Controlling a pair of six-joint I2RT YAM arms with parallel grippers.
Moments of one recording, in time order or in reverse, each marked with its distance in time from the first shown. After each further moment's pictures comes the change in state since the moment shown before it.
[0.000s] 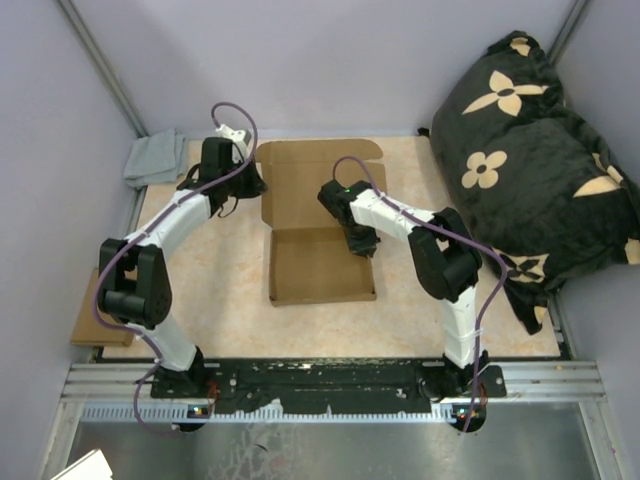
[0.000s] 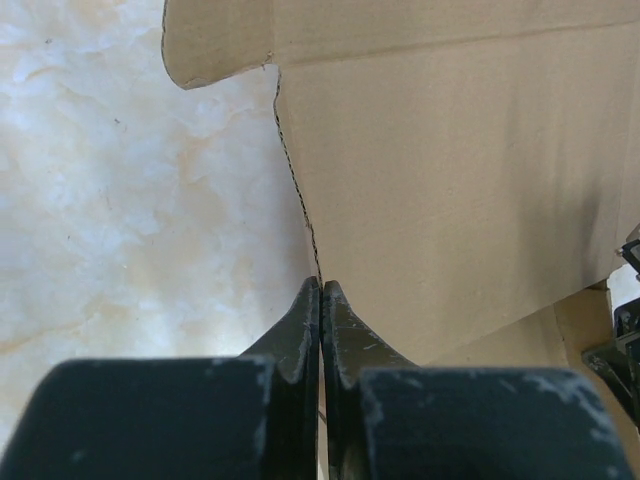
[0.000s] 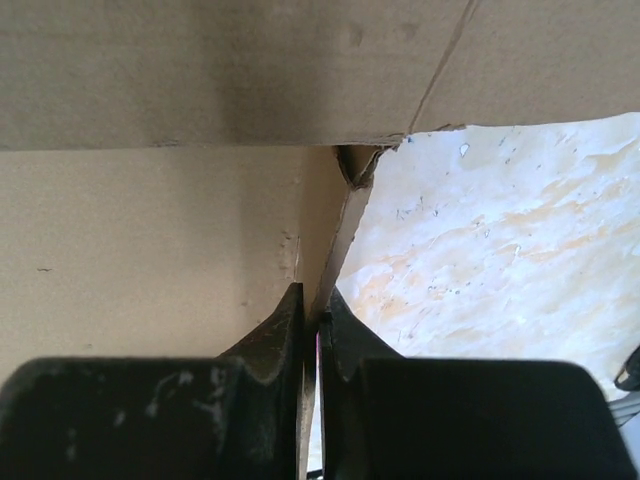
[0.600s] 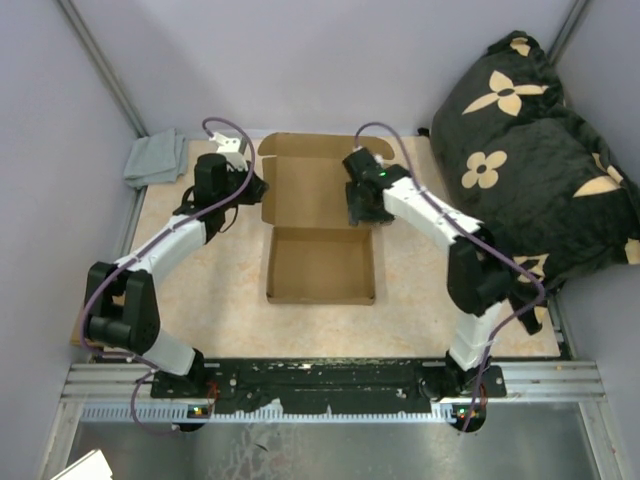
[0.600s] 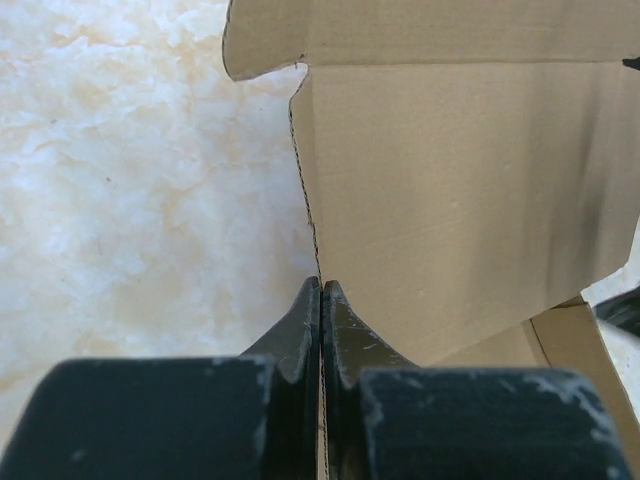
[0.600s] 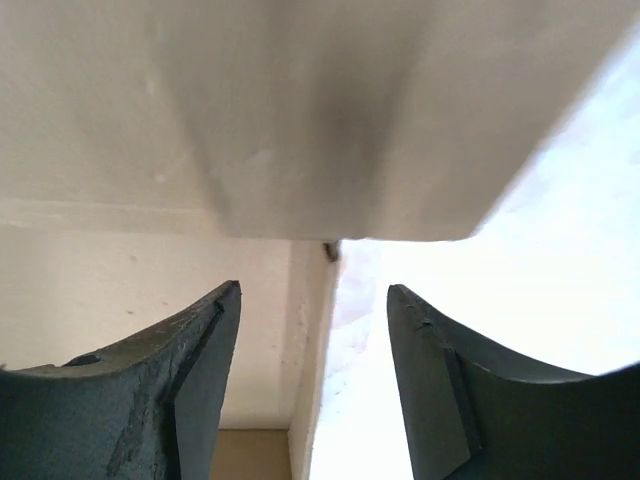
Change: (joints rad) left arm -0.031 -0.158 -0.223 0.285 -0.024 0.015; right arm -0.082 -0.143 -0.017 0.179 -0.078 -0.023
